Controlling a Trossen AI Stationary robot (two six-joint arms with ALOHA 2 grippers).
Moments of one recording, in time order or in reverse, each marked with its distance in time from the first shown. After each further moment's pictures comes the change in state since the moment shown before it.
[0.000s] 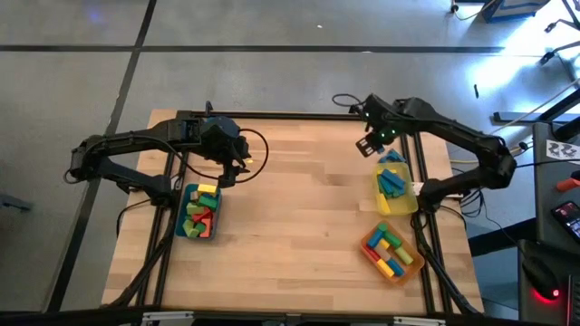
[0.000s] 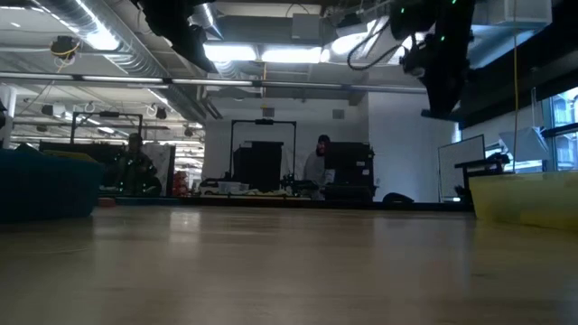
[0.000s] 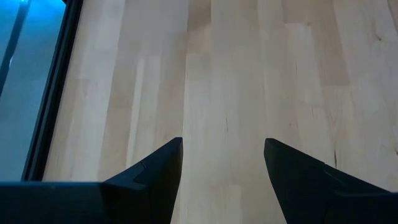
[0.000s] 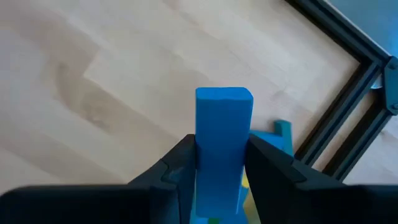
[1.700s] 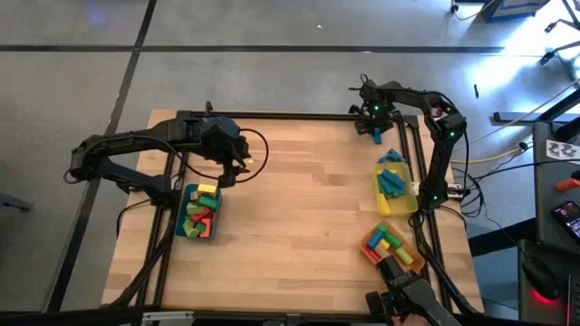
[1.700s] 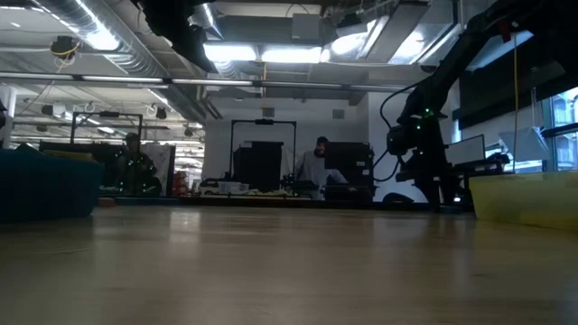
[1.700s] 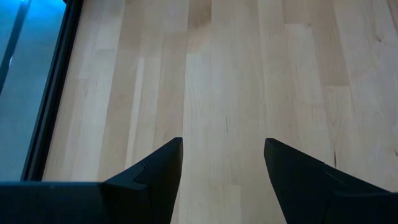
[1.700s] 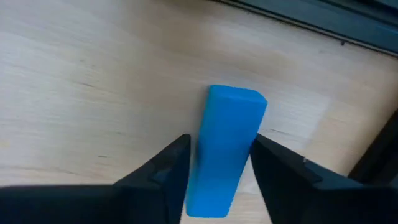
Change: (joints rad) left arm 0.000 0.000 0.000 0.000 0.000 -0.004; right arm -0.525 0.629 0.003 0.329 -0.070 -0.142
